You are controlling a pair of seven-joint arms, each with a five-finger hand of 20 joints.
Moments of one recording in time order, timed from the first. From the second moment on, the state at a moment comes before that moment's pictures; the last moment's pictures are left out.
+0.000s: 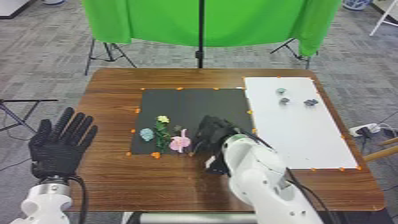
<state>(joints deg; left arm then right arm) 130.0 -58.2 -97.8 -124.5 4.7 14.0 23.2 -89.9 -76.9 60.5 -114.4 -124.3 -20.2 39.1</state>
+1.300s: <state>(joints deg) 128.2 -56.9 -97.6 -124.5 5.2 13.8 26.8 -77.7 -58.3 72.2 -94.3 -138.5 -8.1 30.6</state>
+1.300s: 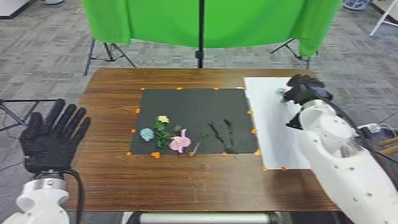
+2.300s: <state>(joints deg) 124.7 -56.7 -95.4 -123.3 5.3 13.5 25.2 -76.4 -62.5 73.5 -84.1 -141.4 -7.5 28.4</state>
